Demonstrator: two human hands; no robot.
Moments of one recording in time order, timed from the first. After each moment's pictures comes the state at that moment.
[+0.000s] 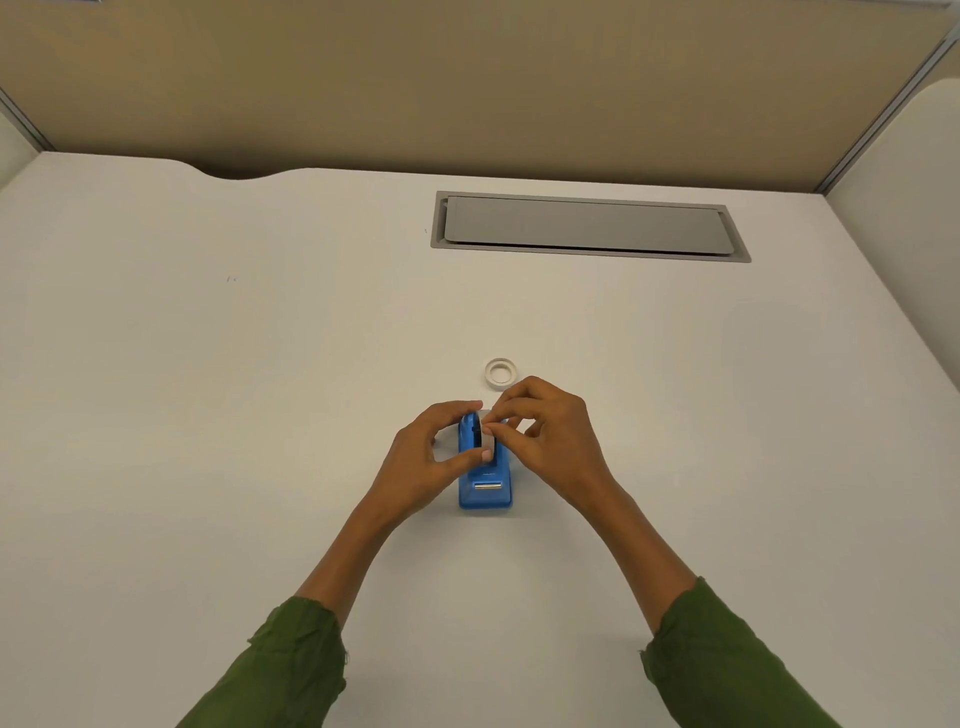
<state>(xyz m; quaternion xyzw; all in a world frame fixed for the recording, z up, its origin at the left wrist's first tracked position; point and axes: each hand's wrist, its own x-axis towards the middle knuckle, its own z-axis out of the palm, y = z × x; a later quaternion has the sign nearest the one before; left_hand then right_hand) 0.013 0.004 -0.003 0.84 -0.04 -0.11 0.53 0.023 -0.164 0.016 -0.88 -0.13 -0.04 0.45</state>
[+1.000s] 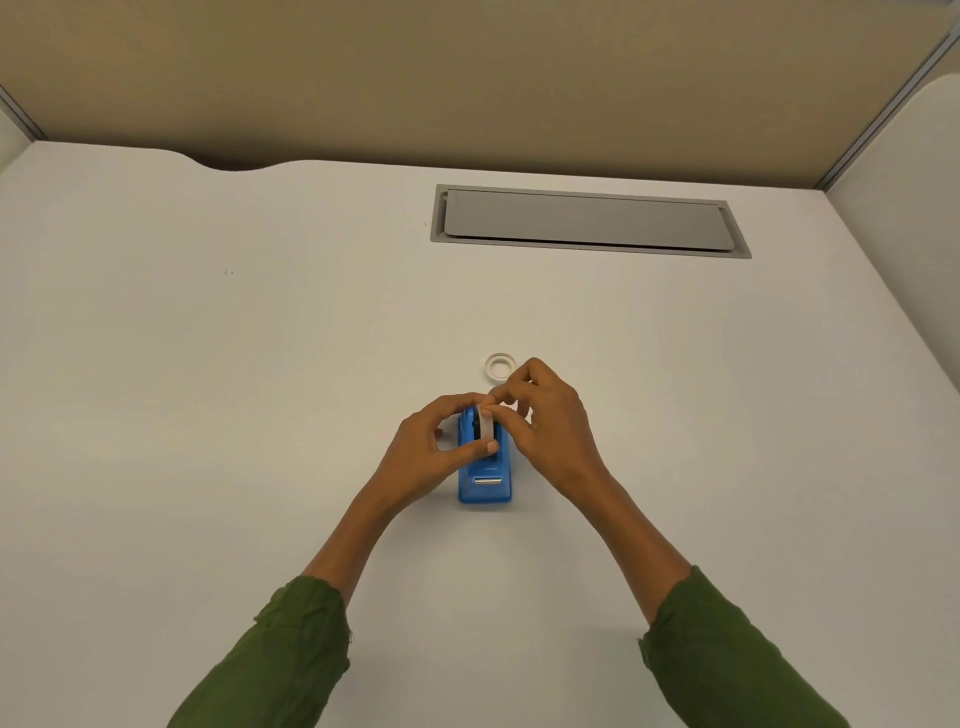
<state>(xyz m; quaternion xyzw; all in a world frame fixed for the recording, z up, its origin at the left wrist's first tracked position) 0.020 0.001 -0.004 0.83 -0.03 -0.12 0.54 0.026 -0.156 0.022 -0.91 -0.09 -0.03 0.40</state>
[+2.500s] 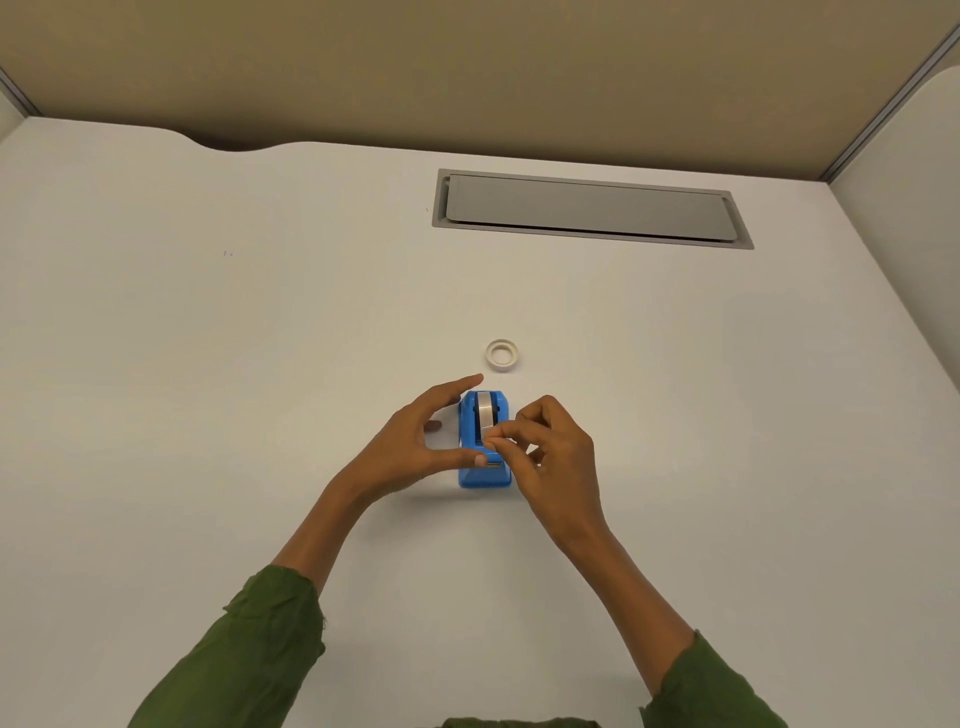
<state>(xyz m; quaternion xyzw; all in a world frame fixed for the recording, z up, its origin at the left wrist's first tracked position) 0.014 0.021 0.001 0.81 -0.09 -0.20 0.54 -0.026 -0.149 0.005 -0.87 -0.04 -0.09 0.48</state>
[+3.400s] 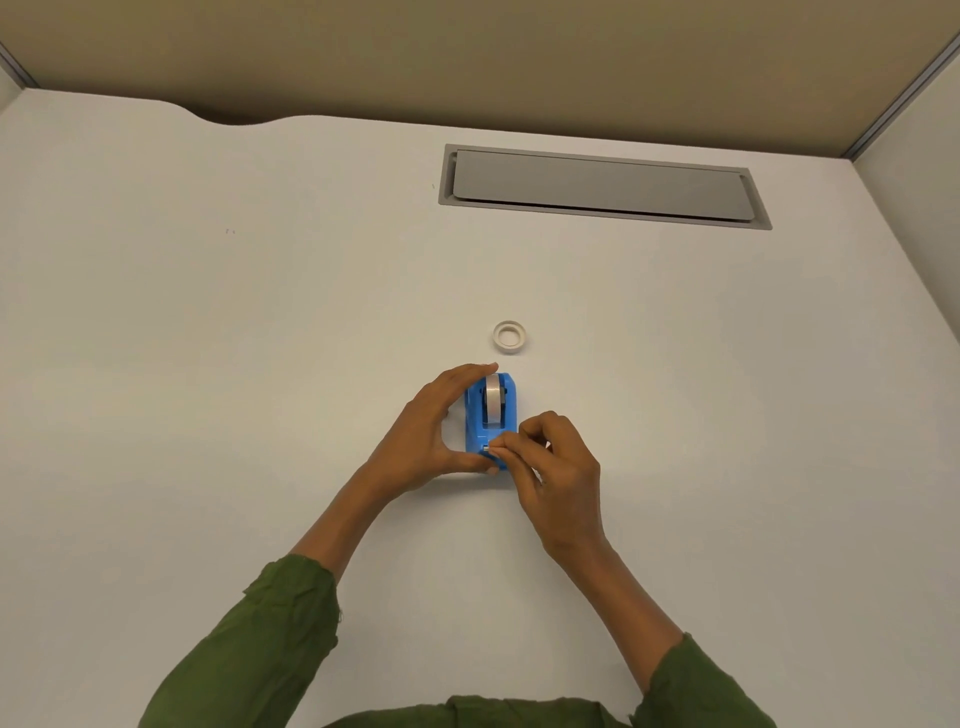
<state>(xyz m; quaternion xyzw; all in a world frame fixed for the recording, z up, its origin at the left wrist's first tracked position) 0.005 0.015 -0.012 0.86 -0.16 -0.13 0.47 -0.045 -0.149 -0.022 -0.89 -0.13 -0.23 0.36</state>
